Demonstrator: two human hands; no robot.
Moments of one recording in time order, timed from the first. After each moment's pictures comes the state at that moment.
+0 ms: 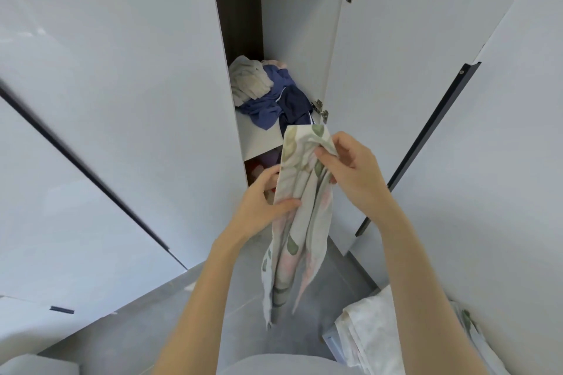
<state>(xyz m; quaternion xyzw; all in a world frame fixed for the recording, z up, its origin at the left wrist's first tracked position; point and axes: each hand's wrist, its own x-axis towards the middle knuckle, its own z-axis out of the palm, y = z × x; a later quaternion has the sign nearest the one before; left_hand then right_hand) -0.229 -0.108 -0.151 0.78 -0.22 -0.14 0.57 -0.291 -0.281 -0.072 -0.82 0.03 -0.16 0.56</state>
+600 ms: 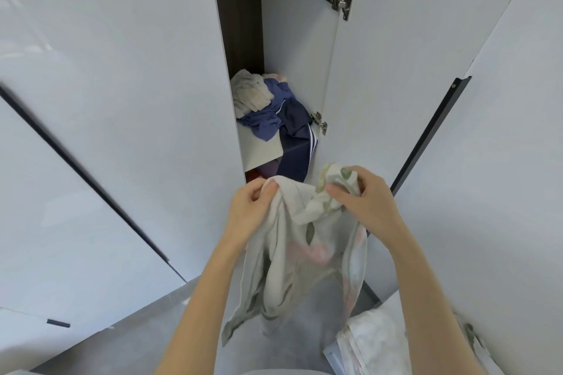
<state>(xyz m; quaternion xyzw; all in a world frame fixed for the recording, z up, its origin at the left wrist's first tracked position) -0.242 -0.107 -0.124 0.78 -0.10 -0.08 0.62 -0.317 -0.300 -0.090 -0.81 0.15 -0.11 0.55</state>
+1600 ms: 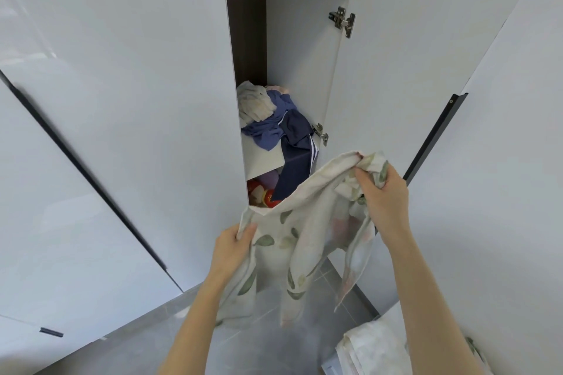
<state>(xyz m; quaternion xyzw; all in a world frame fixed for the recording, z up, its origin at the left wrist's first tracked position) -0.247 -0.062 -0.187 0.84 0.00 -0.12 0.52 -0.304 -0.302 -0.086 -0.75 0.25 -0.25 0.56</state>
